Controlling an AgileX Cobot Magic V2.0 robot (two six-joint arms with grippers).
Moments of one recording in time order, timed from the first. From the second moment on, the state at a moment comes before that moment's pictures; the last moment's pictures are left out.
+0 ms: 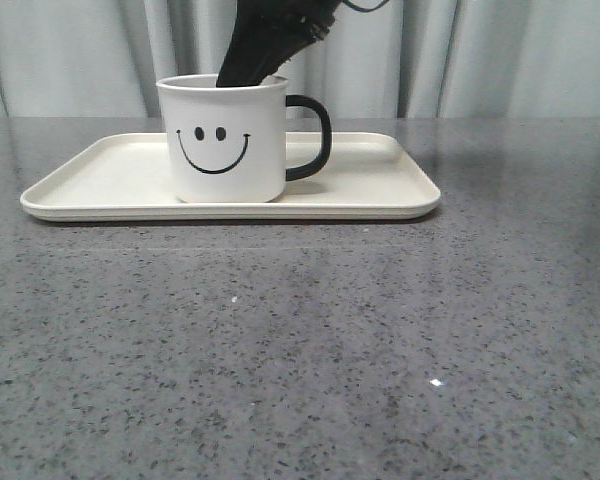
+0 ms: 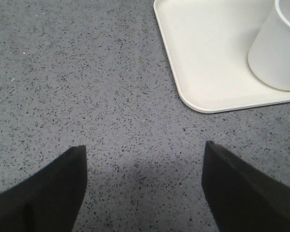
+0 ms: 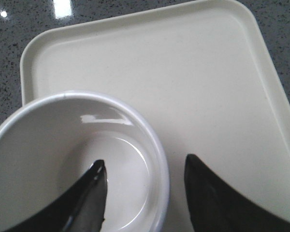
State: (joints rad) left arm -0.18 0.73 -0.73 -0.02 0.74 -0.10; right arm 0.45 2.18 -2.21 0.61 1.24 -0.99
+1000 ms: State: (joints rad) left arm -0.18 0.73 -0.73 -0.02 0.74 -0.10; right arm 0.37 1.45 -1.68 0.45 0.94 -0.75
